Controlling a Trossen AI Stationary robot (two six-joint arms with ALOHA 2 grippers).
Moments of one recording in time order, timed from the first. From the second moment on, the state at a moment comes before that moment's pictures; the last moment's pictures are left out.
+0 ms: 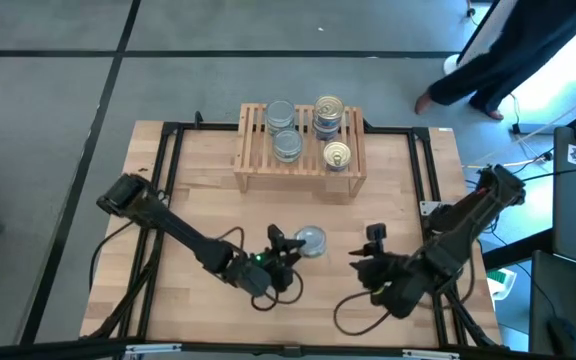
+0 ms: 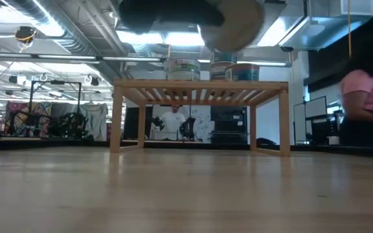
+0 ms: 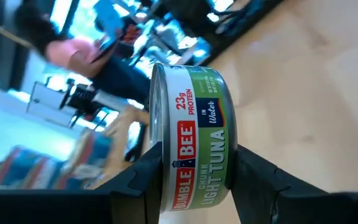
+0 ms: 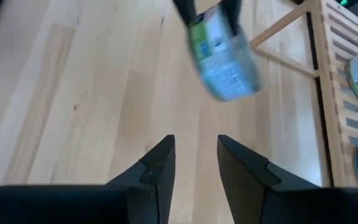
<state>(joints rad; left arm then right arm) -0.50 1.83 1.19 0.17 -0.95 0.53 0.77 1.52 1.43 -1.07 0.66 0.40</state>
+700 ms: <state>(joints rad) -0.14 1.61 1.19 0.11 -1.04 1.03 0.76 1.15 0.63 -0.03 0.53 0.33</state>
